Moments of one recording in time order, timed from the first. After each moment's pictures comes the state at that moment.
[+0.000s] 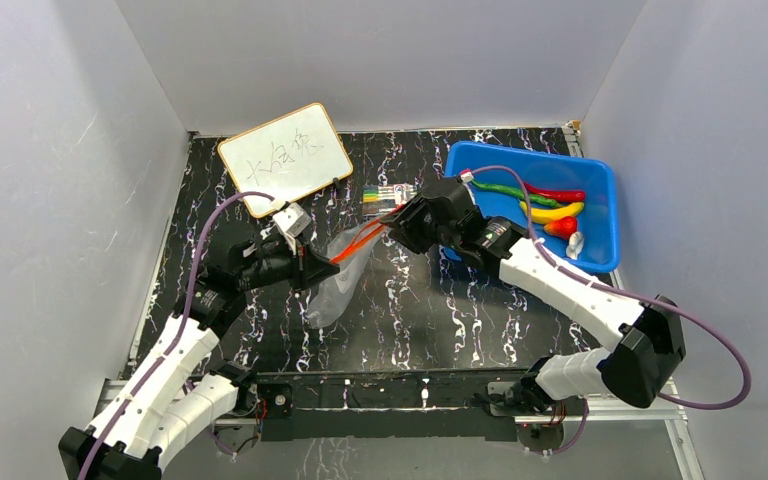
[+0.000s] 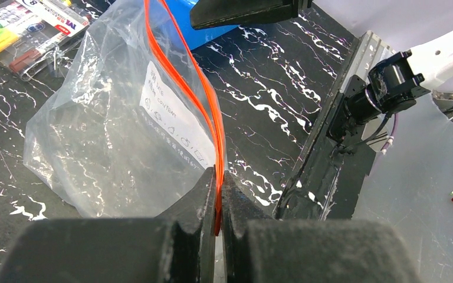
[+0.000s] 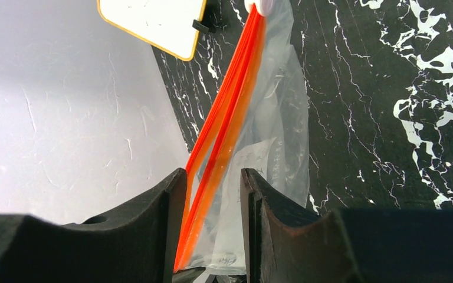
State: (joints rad) left arm -0.41 0.78 0.71 -0.31 0.67 -0.12; right arm 0.75 1.33 1.15 -0.41 0.09 1.40
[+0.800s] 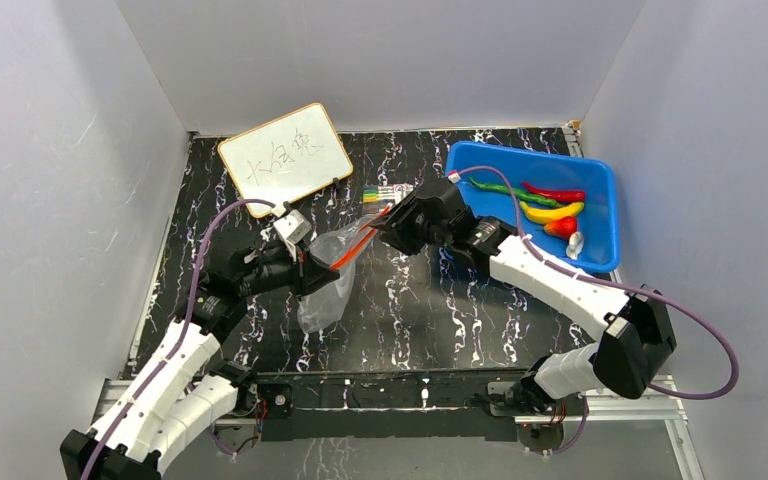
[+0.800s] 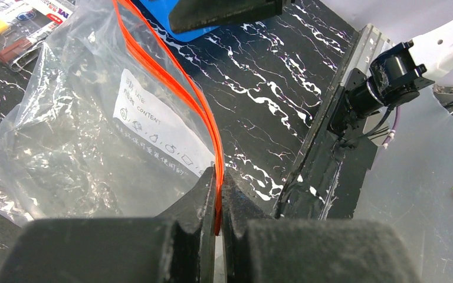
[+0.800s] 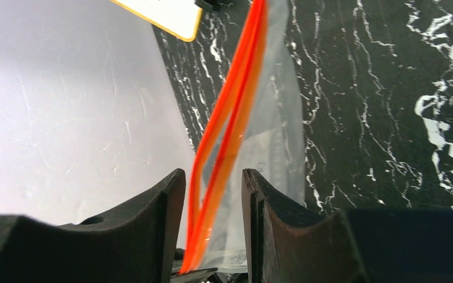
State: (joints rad) left arm -0.41 0.75 0.65 -0.28 0.68 -0.13; right arm 0.75 1.38 1.12 -0.33 0.02 1.39
